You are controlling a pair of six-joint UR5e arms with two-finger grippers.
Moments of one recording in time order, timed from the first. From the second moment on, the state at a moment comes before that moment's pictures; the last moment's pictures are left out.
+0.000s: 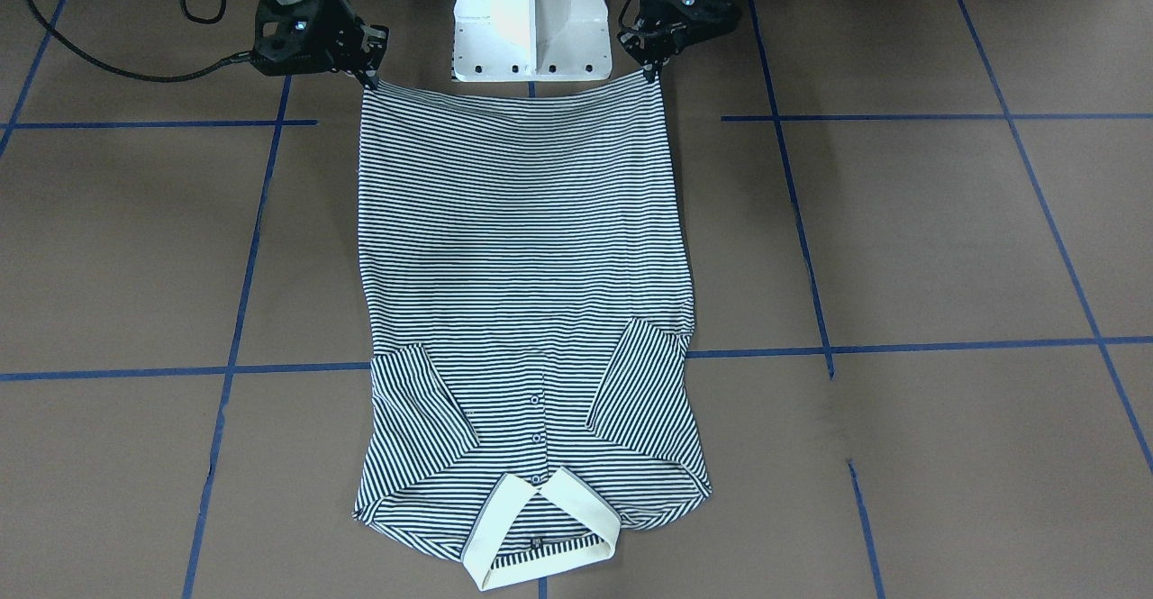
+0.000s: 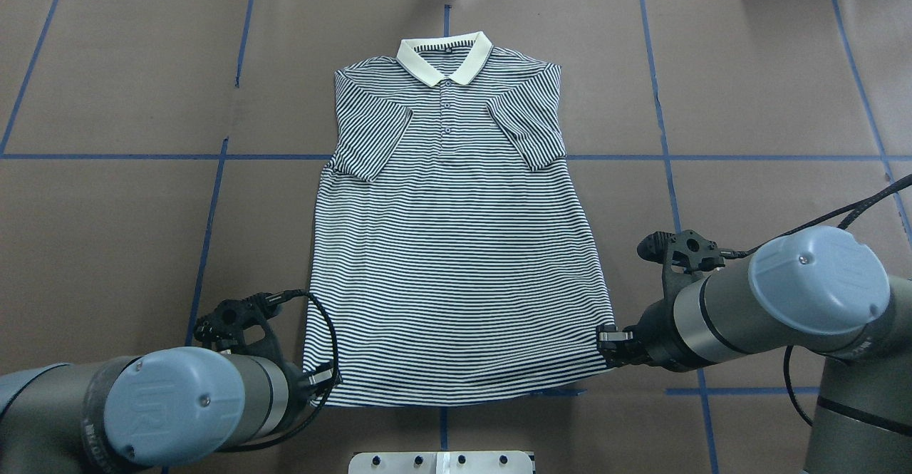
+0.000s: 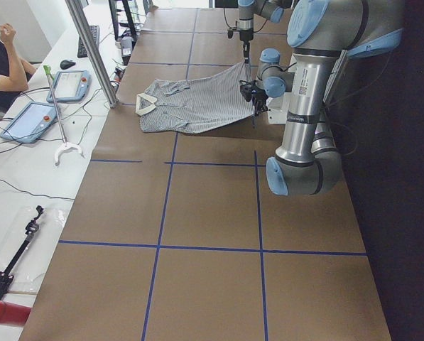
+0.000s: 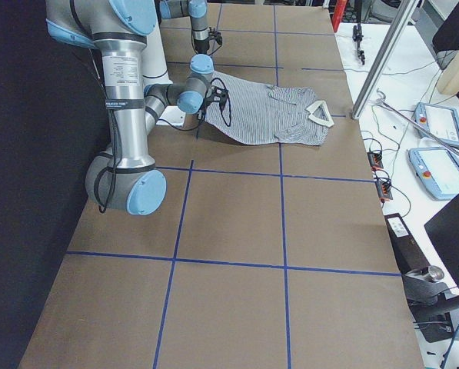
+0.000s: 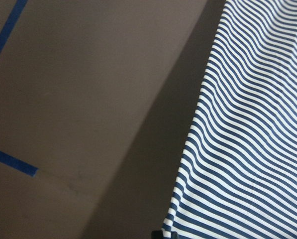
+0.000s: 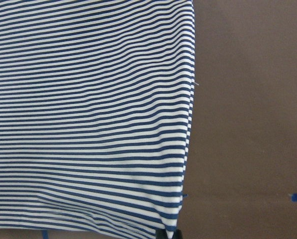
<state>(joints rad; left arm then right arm) -0.14 -1.88 -2.26 -1.43 -1.63 -1.87 0.39 -1.50 2.27 -1.40 2.01 1.45</state>
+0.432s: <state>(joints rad) 0.00 -1.88 -2.40 -1.34 -1.63 -1.90 0.31 -1.59 2.38 -1.41 2.08 1.45</state>
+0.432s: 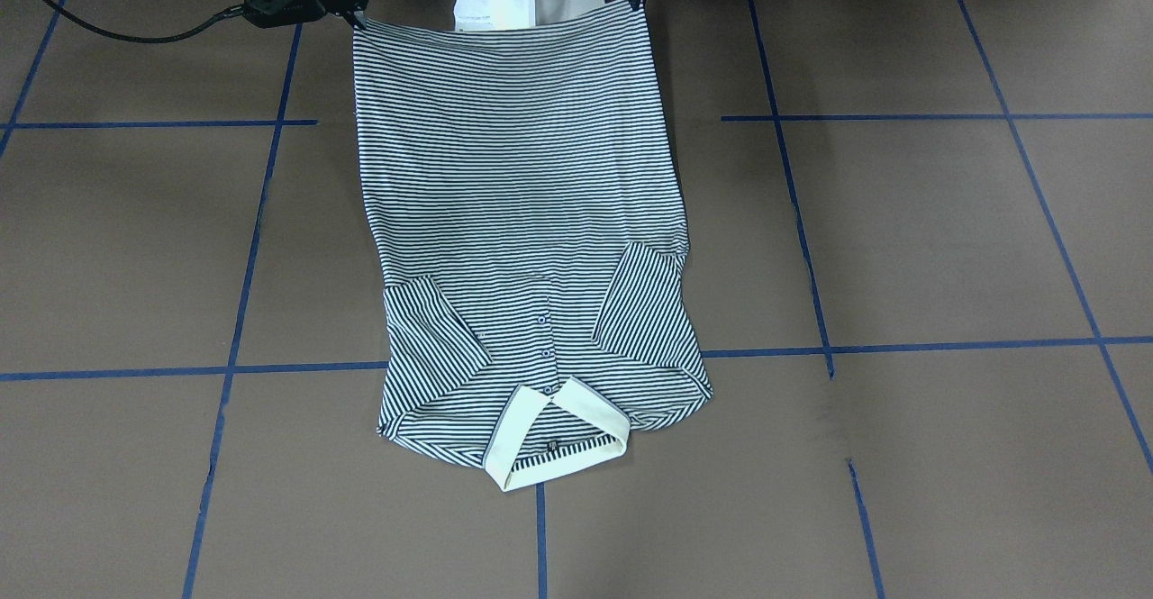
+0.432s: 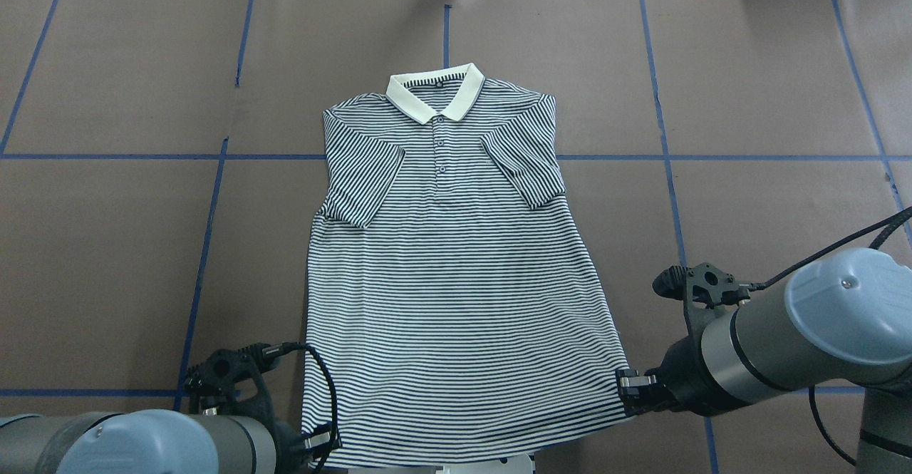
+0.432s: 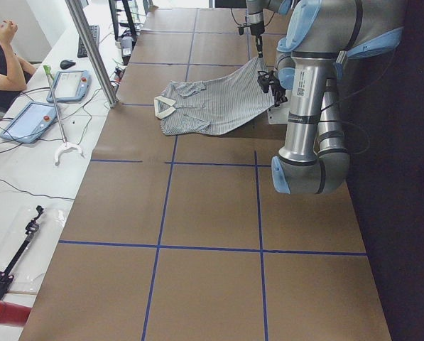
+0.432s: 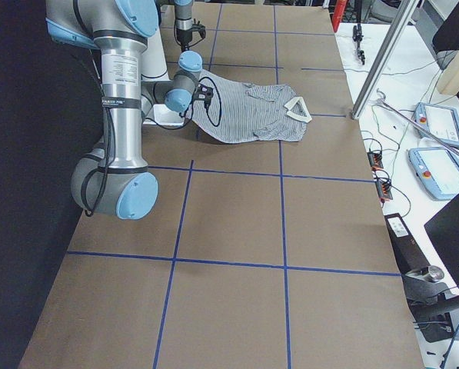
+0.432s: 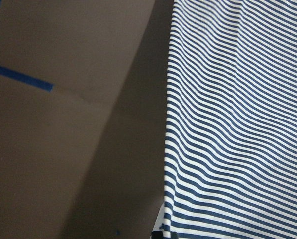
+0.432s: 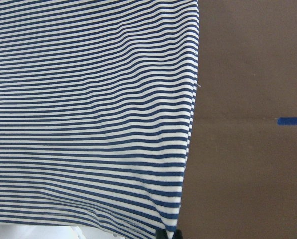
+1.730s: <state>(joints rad) -0.47 -1.92 -2.09 -1.56 -1.63 -1.47 0.69 -1.16 1.87 -1.41 1.93 1.01</state>
